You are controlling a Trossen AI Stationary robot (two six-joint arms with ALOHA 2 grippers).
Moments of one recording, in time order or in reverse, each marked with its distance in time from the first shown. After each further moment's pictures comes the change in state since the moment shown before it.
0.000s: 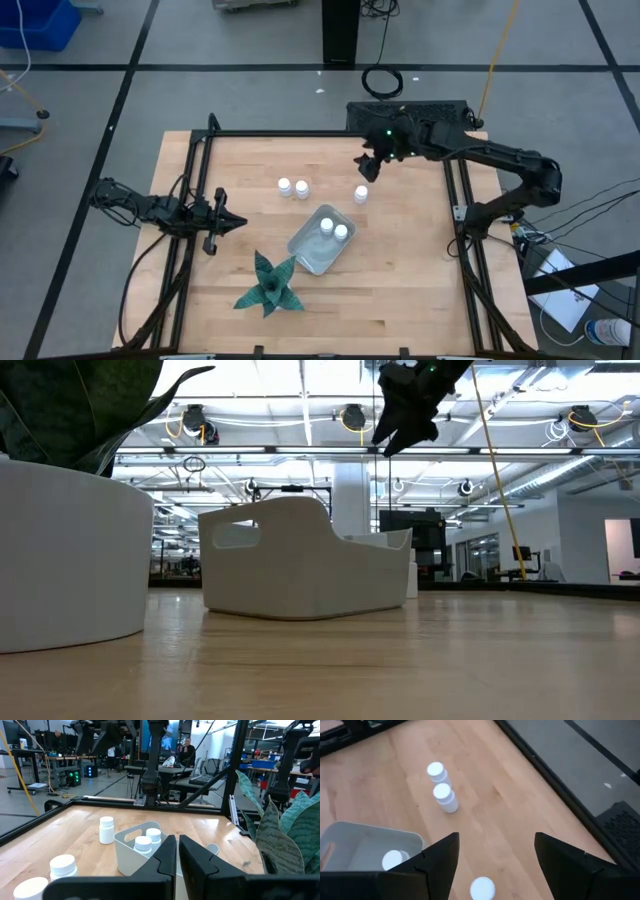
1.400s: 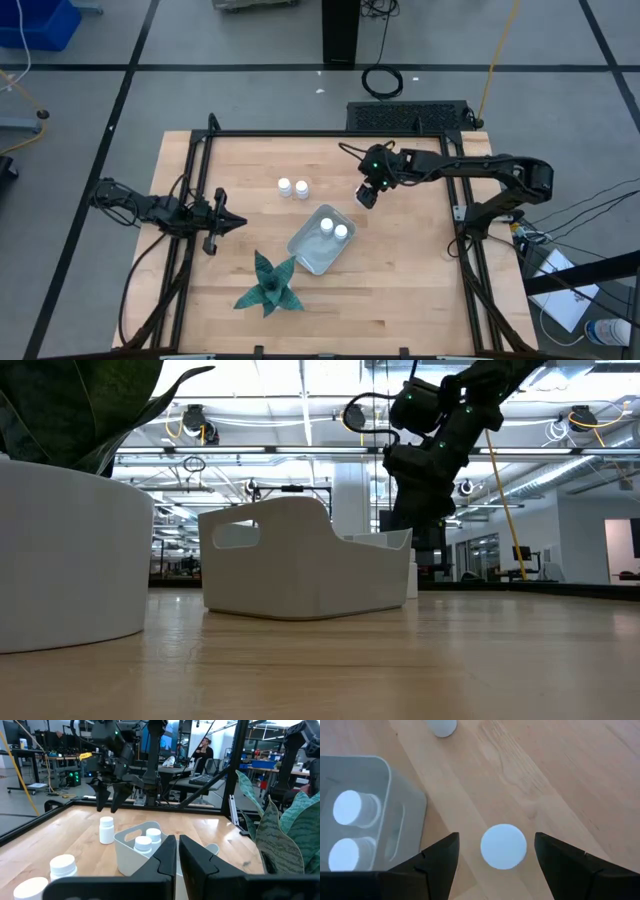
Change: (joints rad) left arm 0.000 0.000 0.000 0.000 0.000 0.000; right arm 0.025 0.063 -0.403 0.272 -0.096 0.133
